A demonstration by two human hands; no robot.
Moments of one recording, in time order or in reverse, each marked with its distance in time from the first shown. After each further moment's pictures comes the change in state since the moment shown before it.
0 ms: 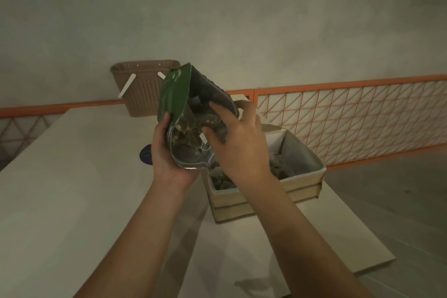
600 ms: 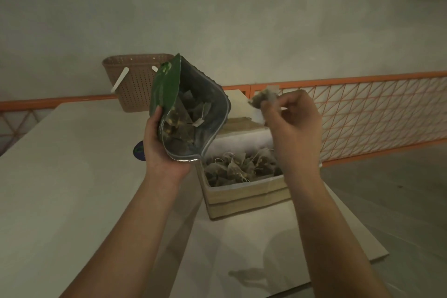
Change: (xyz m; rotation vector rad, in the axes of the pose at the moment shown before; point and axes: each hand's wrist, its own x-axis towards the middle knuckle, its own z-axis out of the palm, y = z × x) left_hand 0.010 0.001 -0.004 -0.054 -0.120 -0.040; right_hand -0.002 0.030 -0.061 0.844 0.262 0.273
